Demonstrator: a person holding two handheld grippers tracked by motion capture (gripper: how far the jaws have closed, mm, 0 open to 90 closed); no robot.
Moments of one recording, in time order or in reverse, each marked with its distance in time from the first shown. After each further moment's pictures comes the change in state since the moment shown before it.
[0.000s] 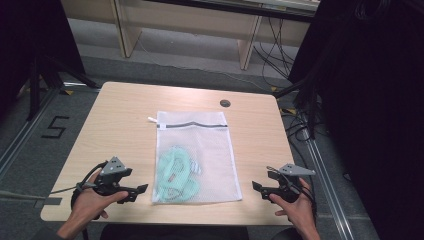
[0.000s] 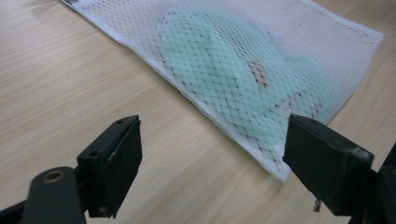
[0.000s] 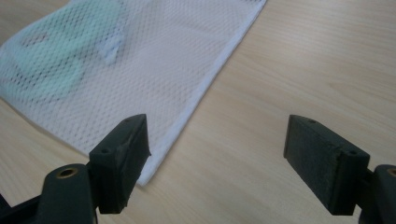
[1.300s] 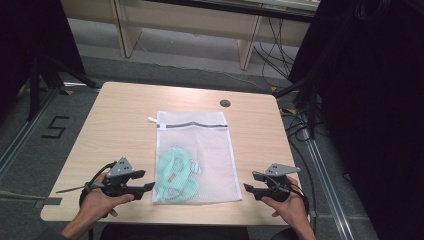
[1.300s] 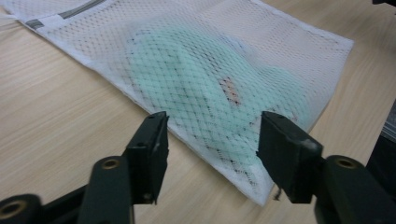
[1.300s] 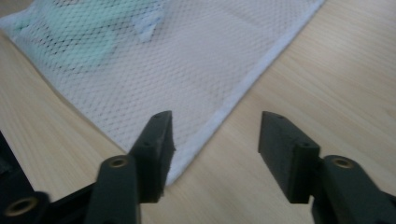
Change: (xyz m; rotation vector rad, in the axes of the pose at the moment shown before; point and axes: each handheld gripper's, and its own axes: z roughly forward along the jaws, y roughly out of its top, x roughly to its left) left arm -0.016 0.006 0.016 -0.064 -0.077 0.056; right arm 0.020 0.012 0.019 0.056 0.079 -0.134
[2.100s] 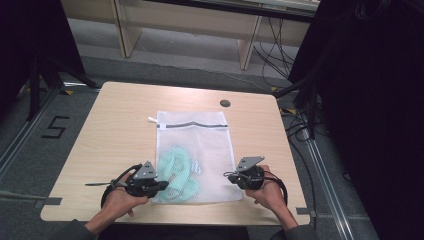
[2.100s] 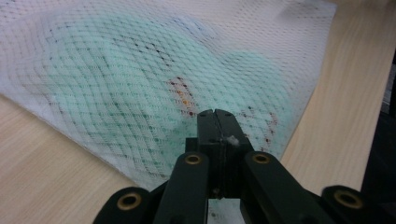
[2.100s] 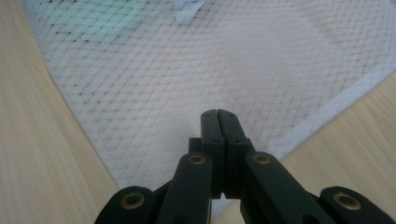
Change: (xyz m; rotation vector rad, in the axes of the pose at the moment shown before) left arm -0.016 0.006 0.048 0.118 -0.087 0.109; right arm 0.015 0.032 0.061 0.179 0.092 -0.230
